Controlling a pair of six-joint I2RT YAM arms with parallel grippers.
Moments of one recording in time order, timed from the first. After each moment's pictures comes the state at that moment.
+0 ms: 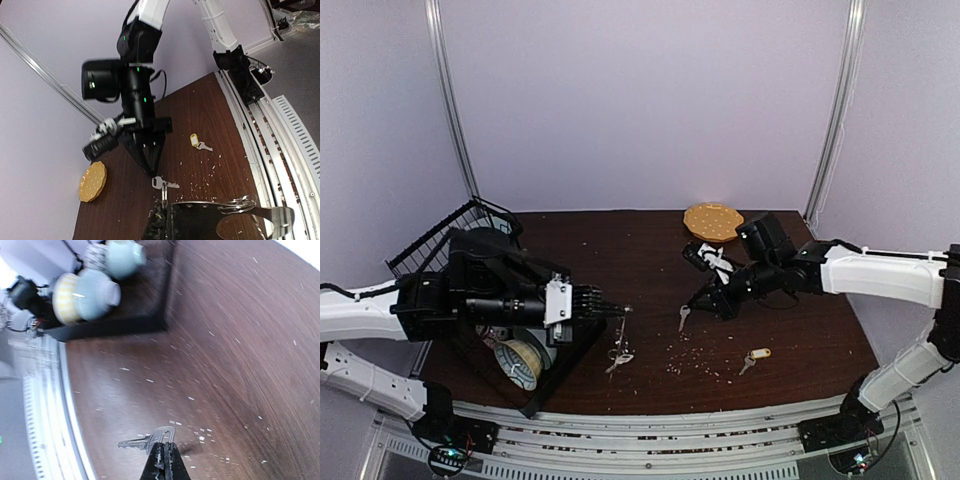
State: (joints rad) left arm -1.19 1.03 0.89 -0.10 0.18 0.65; right arm 0.71 1.45 0.96 -0.30 -0.44 -0.13
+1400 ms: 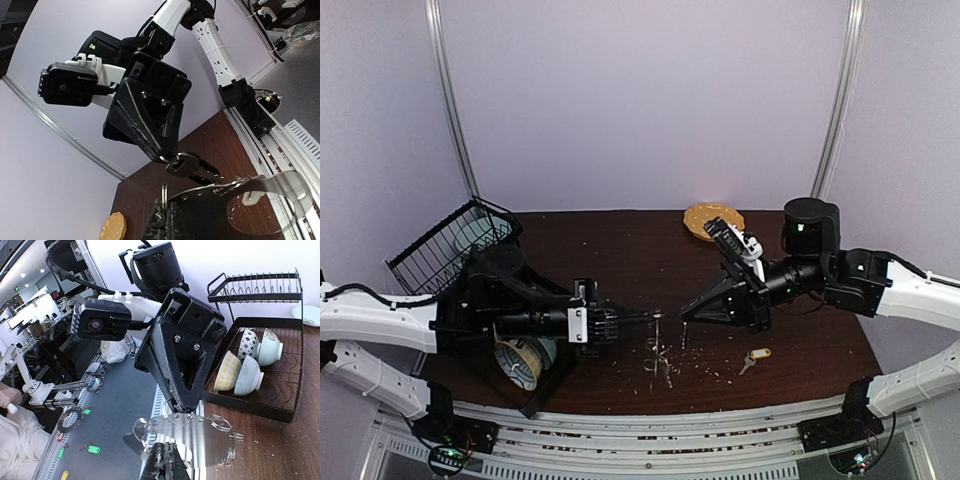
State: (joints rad) left arm -1.23 1.18 0.78 0.35 0.26 0.76; right arm 0.94 1.11 0.94 -0.12 -0.81 0.14
